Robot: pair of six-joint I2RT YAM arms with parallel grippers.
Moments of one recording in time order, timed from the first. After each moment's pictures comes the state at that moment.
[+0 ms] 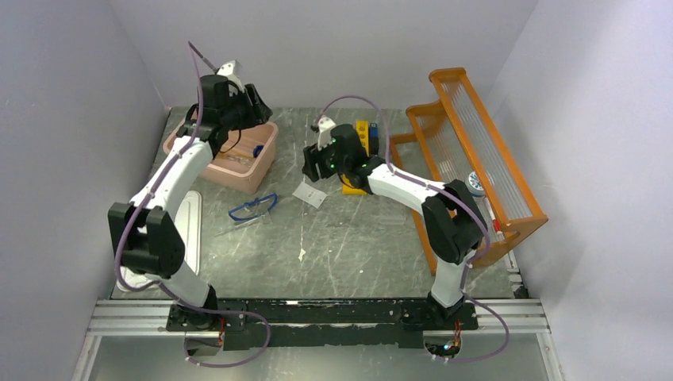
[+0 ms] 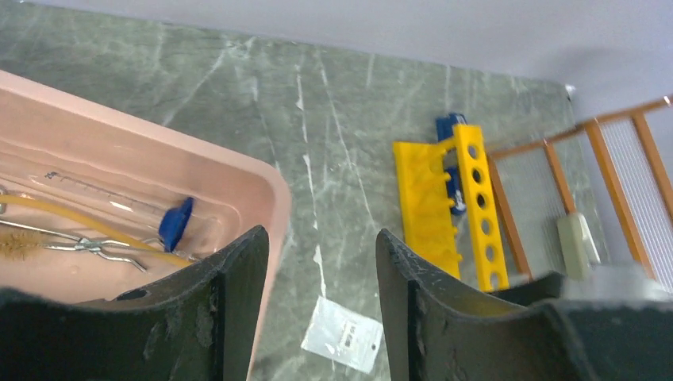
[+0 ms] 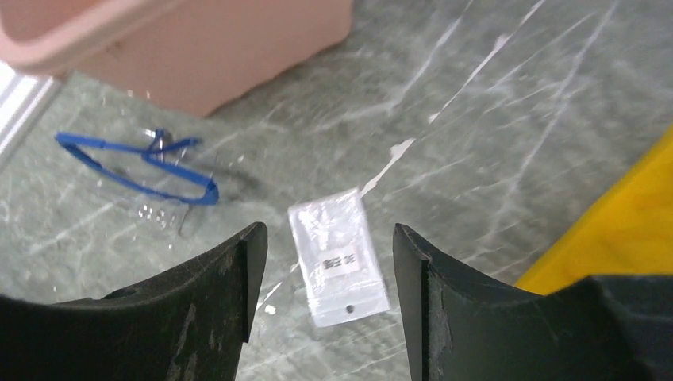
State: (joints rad) left arm -0.17 1.66 1.48 -0.24 0.15 -0.43; right arm 0.63 1.83 1.30 0.07 -0.20 0.09
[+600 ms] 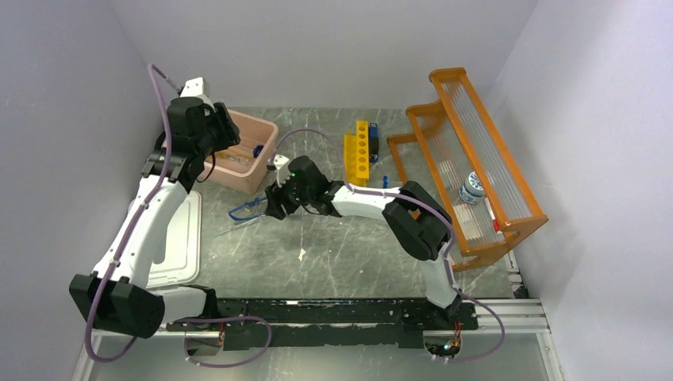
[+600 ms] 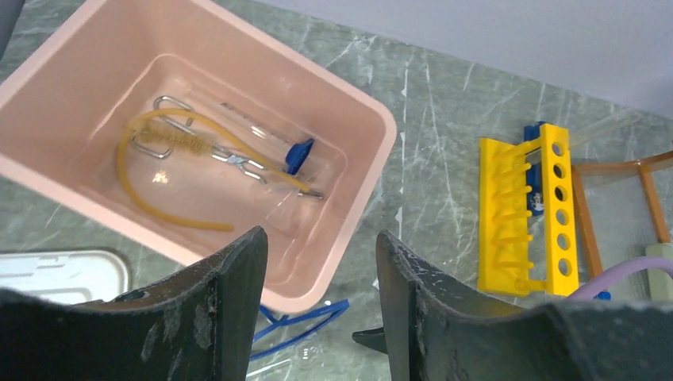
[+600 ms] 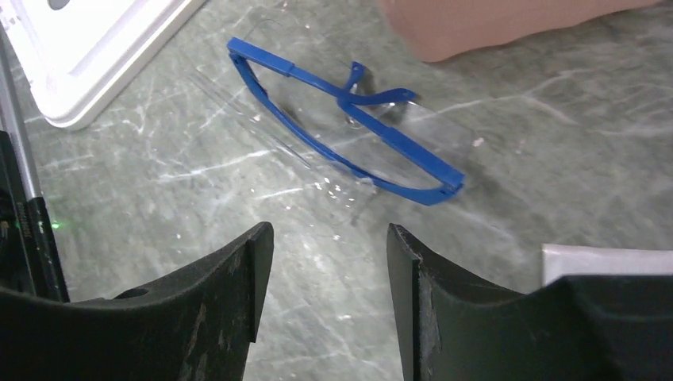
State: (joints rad) left arm -0.20 1.27 1.30 -0.44 -0.13 -0.37; right arm 0.88 2.04 1.33 0.15 -0.35 0.12
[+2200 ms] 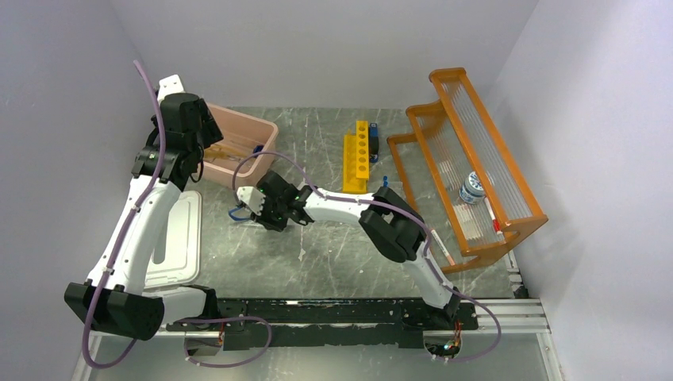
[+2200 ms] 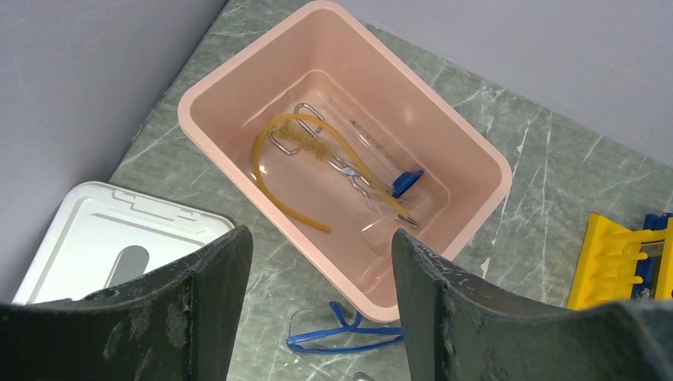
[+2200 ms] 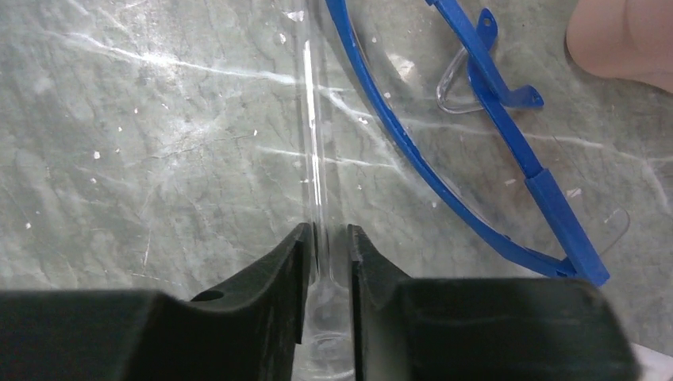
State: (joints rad) left arm -0.20 1.23 1.38 -0.62 -0.49 -0.40; right arm 1.02 2.22 1.61 -0.25 -0.24 -0.35
